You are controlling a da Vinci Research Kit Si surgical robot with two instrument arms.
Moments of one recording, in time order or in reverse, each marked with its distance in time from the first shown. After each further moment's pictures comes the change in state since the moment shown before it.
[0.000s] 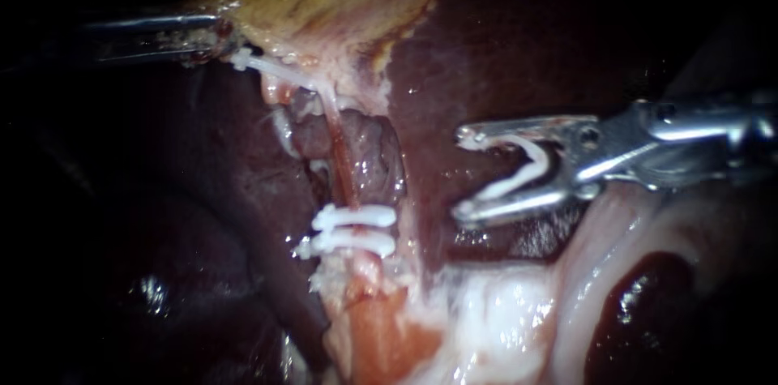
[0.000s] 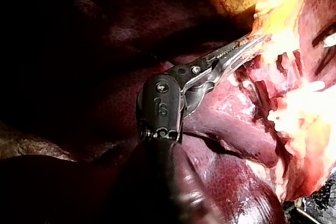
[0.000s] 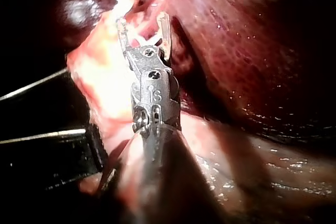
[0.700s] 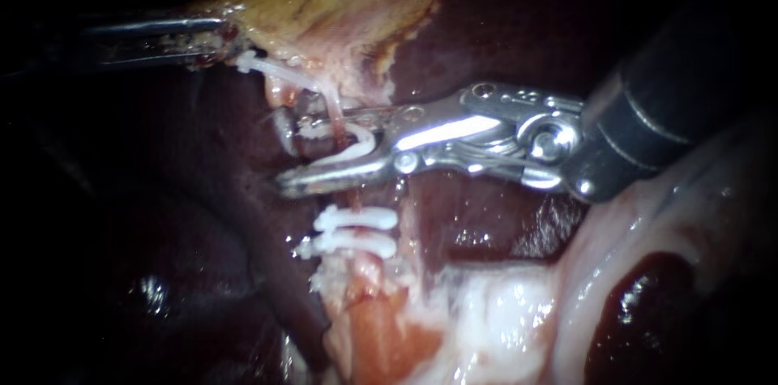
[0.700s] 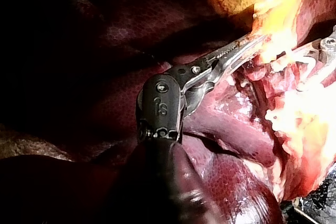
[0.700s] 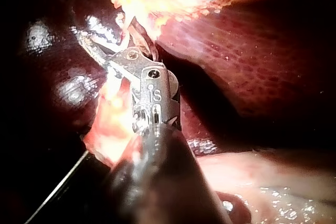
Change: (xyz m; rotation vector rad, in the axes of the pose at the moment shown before) right arm 0.003 0.001 0.011 0.100 0.259 0.231; left arm 0.000 0.000 0.000 0.004 0.001 0.001
